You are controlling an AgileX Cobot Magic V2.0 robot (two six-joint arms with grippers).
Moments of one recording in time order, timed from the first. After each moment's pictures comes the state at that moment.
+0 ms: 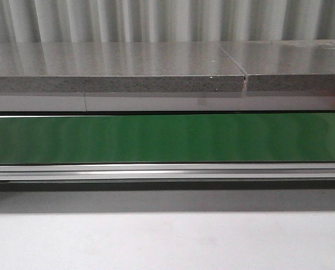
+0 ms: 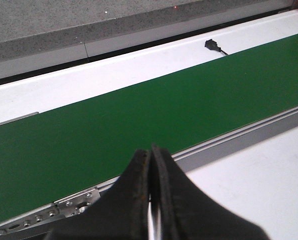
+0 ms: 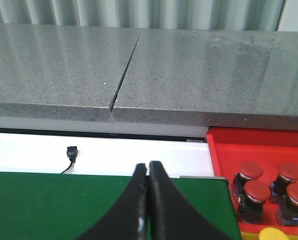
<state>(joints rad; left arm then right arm) -0.22 0.50 -0.61 -0.27 0.68 0.32 -0.06 0.50 -0.54 0.23 0.29 -0.21</state>
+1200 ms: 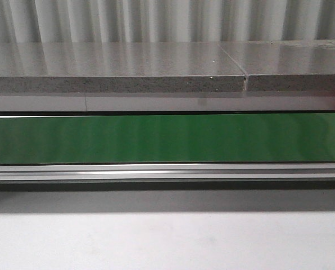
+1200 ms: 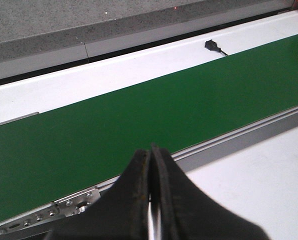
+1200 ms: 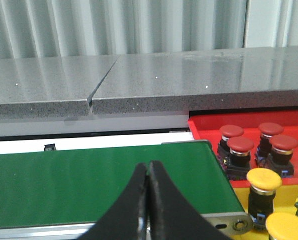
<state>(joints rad) -0.22 0.50 -0.61 -0.27 0.68 0.32 -0.06 -0.01 0.03 -0.14 0.02 0.21</state>
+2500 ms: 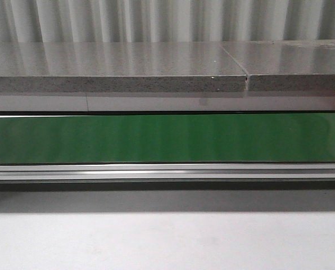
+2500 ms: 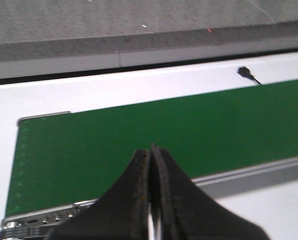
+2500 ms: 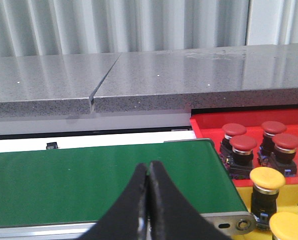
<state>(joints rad) -0.22 0.47 -0.51 -0.12 0.49 0.07 -0.06 -0.01 0.03 -0.14 0.02 0.21</state>
